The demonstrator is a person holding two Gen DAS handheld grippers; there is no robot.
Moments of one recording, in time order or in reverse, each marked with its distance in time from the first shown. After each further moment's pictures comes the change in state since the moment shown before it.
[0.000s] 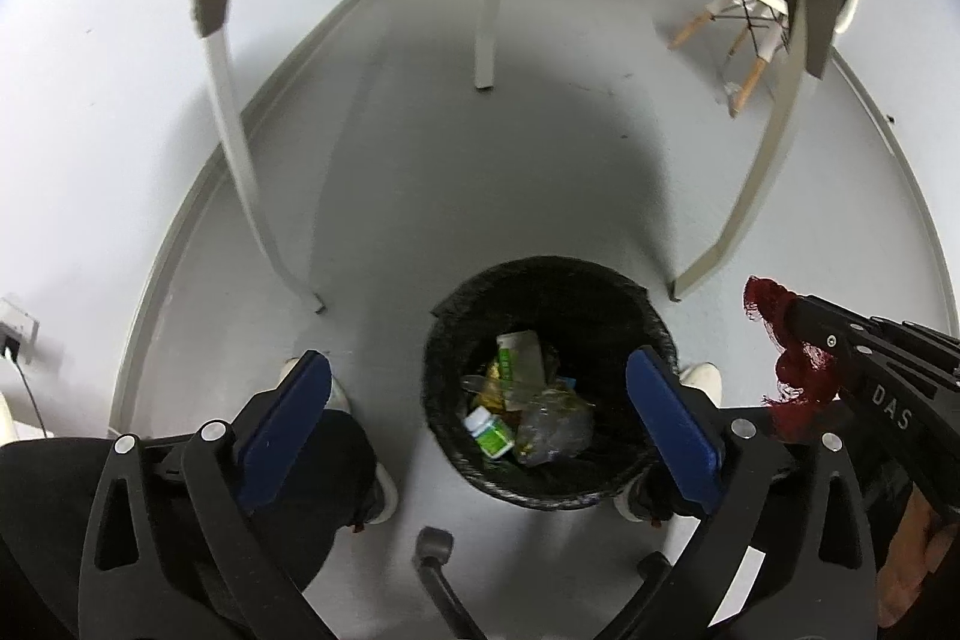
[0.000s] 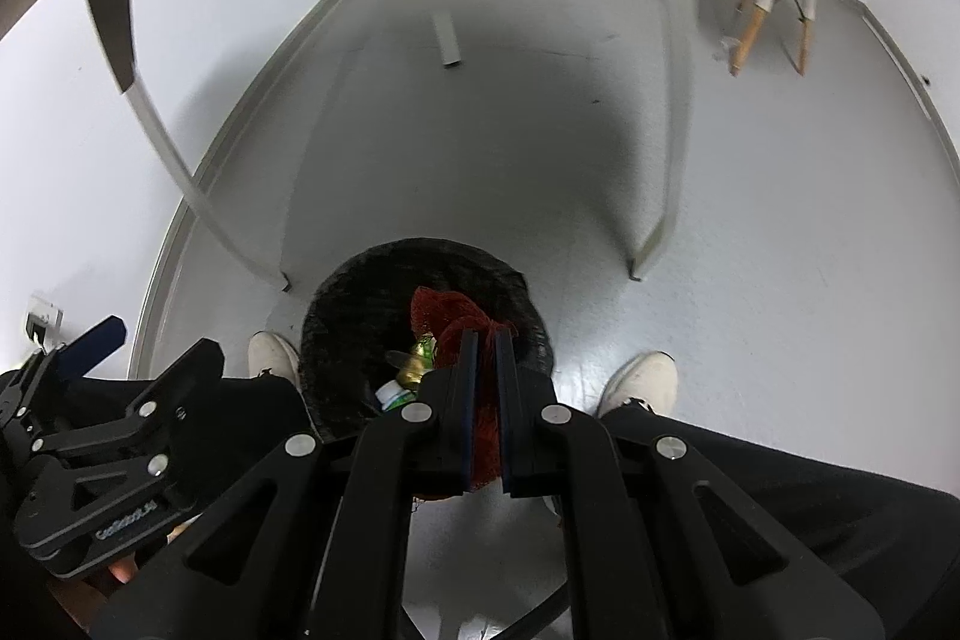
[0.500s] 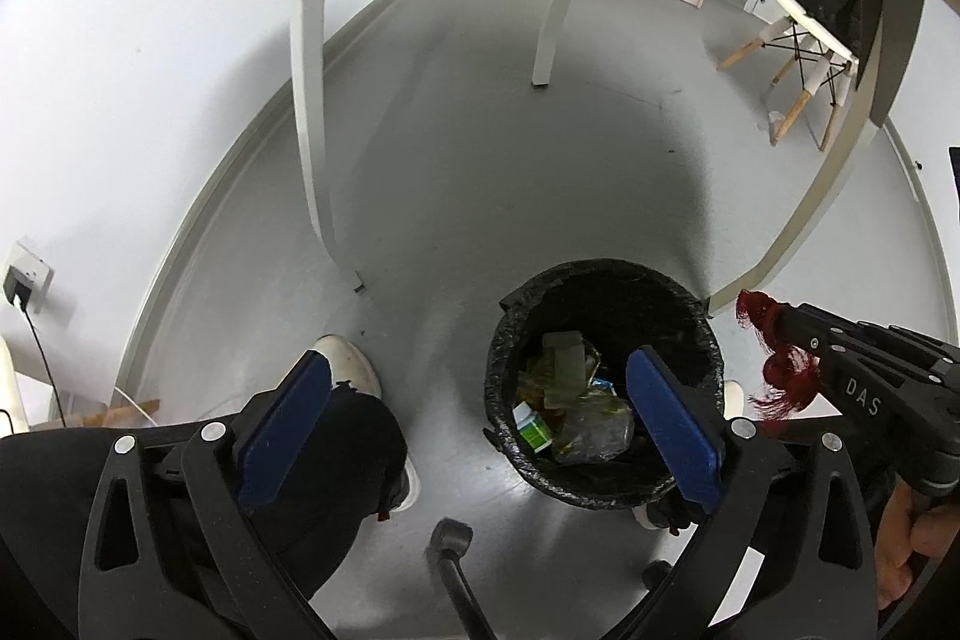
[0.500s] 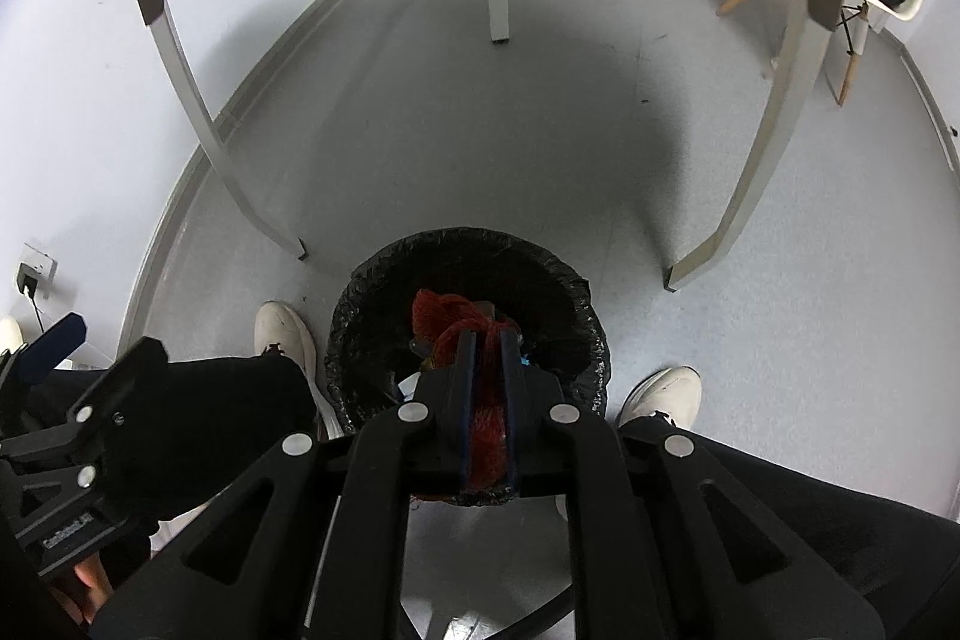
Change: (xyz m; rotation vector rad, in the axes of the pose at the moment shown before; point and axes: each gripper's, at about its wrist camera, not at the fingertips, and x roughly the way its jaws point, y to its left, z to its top) left arm 0.005 0.054 -0.002 -0.107 0.019 0.032; right arm 0.033 0.058 0.012 -0.099 0.062 -0.009
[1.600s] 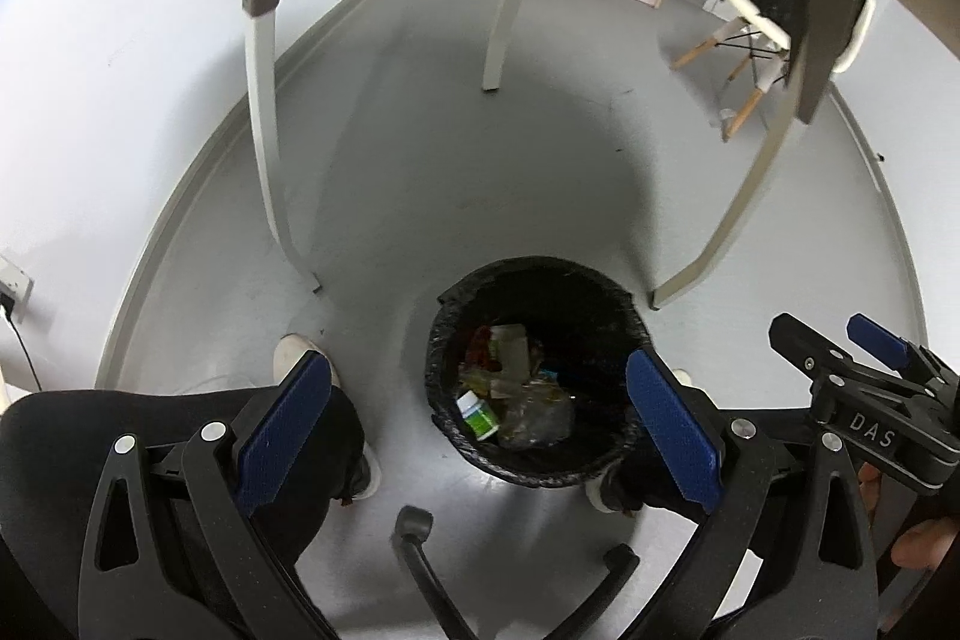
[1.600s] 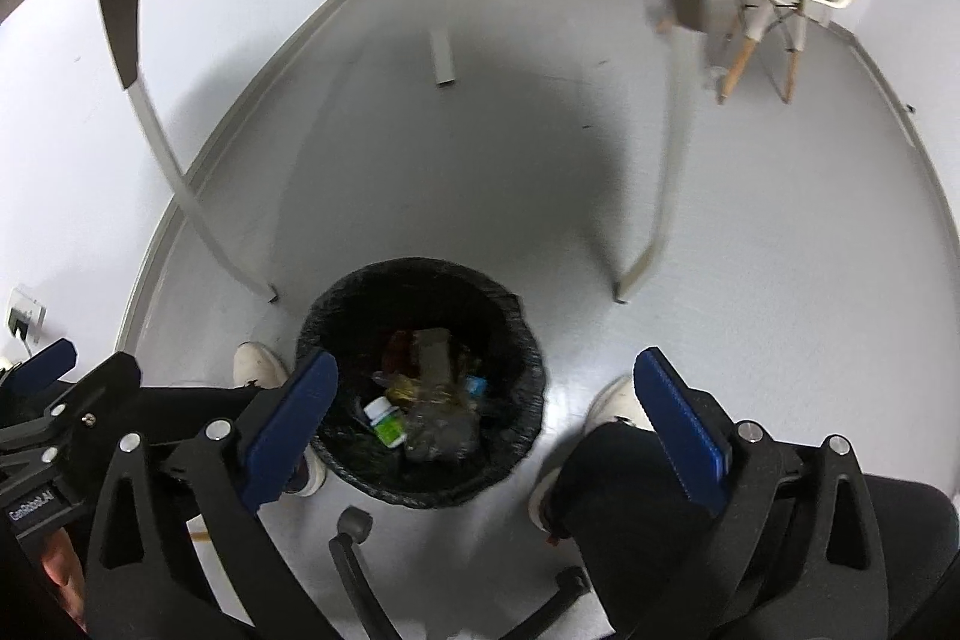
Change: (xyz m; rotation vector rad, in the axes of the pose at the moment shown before) left arm -0.045 -0.029 -0.003 0.039 -0.010 -0.101; right arm -0.060 -0.055 -0.030 0.112 -0.125 -0.075
